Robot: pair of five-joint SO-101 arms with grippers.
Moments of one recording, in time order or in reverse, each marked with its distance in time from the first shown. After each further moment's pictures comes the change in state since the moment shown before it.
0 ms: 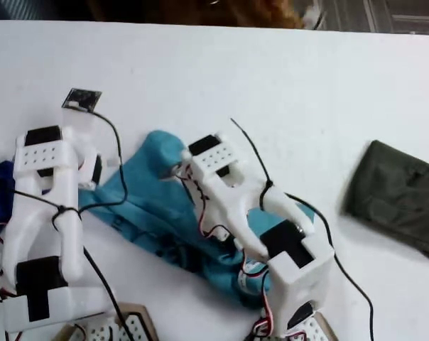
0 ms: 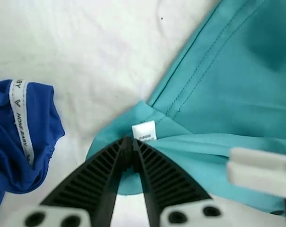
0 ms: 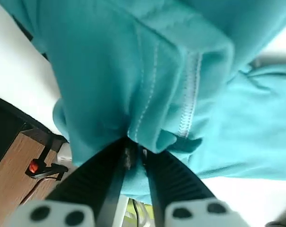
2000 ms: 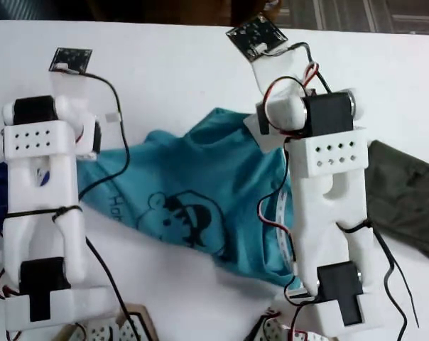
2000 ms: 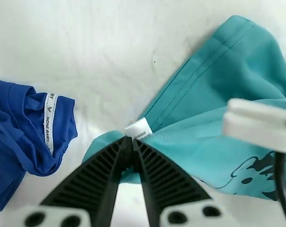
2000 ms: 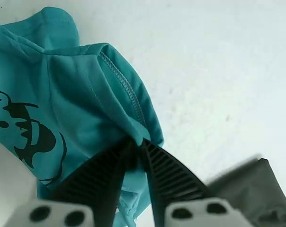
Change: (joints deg) left arm 3.9 -0.4 -22.8 16.0 9.1; right arm 19.2 -23.6 -34.9 0.1 0.0
